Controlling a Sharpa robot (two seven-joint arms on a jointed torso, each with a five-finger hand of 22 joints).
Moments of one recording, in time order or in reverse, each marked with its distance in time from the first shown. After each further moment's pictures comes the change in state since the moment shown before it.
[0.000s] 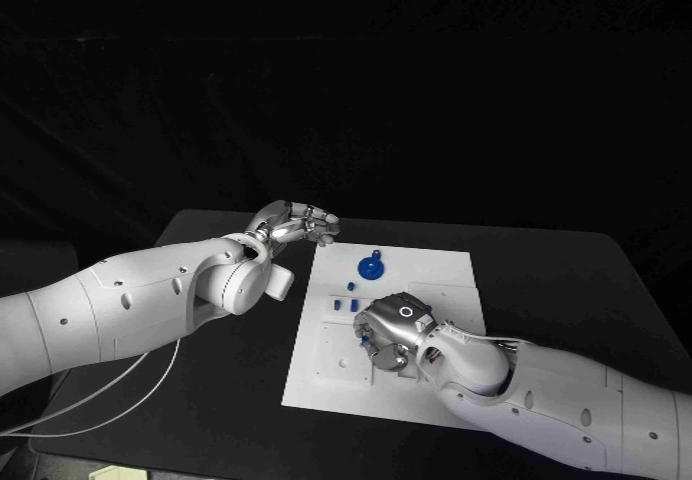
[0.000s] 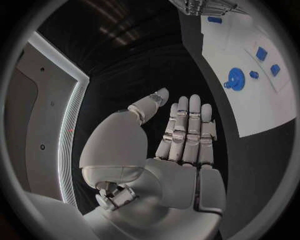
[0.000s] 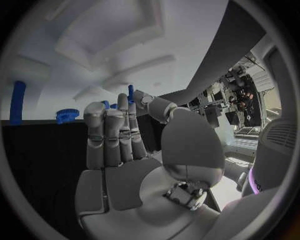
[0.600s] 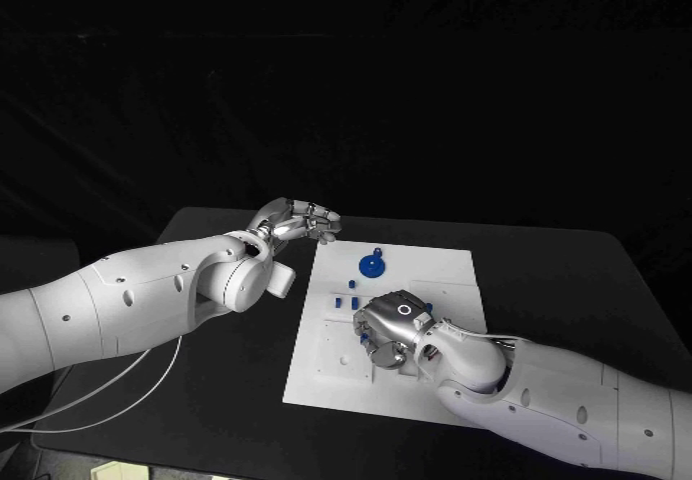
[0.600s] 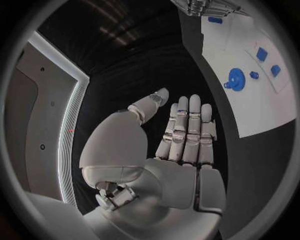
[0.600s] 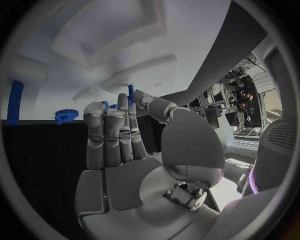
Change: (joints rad) left arm 0.000 0.001 0.000 0.000 0.000 0.000 -0.001; left_hand 0.000 0.000 0.000 0.000 0.000 0.000 0.000 0.000 -0.001 0.000 0.000 0.000 0.000 0.000 0.000 -0.004 0.002 0.000 0.000 0.000 -0.004 0.001; right arm 0.000 0.014 -0.001 -0.012 -0.007 0.007 -0.005; right_hand 0.000 0.000 0.000 0.000 -0.003 0.000 0.000 0.000 0.000 0.000 0.000 -0.001 0.001 0.002 0.001 0.000 -0.001 0.000 0.005 -0.002 0.000 0.000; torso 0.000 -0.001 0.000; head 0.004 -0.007
